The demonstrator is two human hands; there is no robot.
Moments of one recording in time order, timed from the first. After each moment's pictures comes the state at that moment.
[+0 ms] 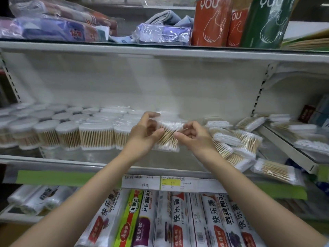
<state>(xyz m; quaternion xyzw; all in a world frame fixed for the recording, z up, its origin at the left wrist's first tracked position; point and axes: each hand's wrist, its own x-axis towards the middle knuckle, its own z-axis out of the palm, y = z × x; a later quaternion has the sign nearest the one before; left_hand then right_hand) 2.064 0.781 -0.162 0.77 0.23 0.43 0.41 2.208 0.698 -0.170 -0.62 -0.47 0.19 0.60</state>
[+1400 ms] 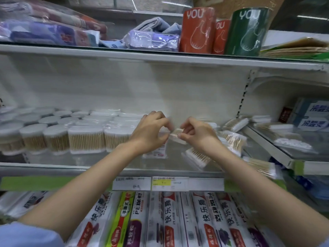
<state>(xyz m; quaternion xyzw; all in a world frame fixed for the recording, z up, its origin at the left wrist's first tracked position) 2.096 0.786 -0.147 0.92 0.17 0.36 0.03 2.228 0.678 -0.140 -0.75 -0.52 0.04 0.41</state>
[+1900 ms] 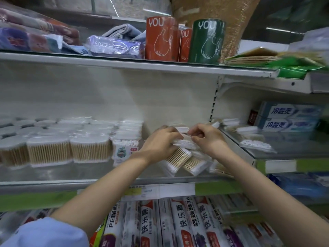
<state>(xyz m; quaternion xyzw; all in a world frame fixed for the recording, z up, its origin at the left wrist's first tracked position) 2.188 0.745 -0.158 0.95 0.09 0.30 0.03 2.301 0.619 -0.134 -0.80 -0.45 -0.01 0.39</state>
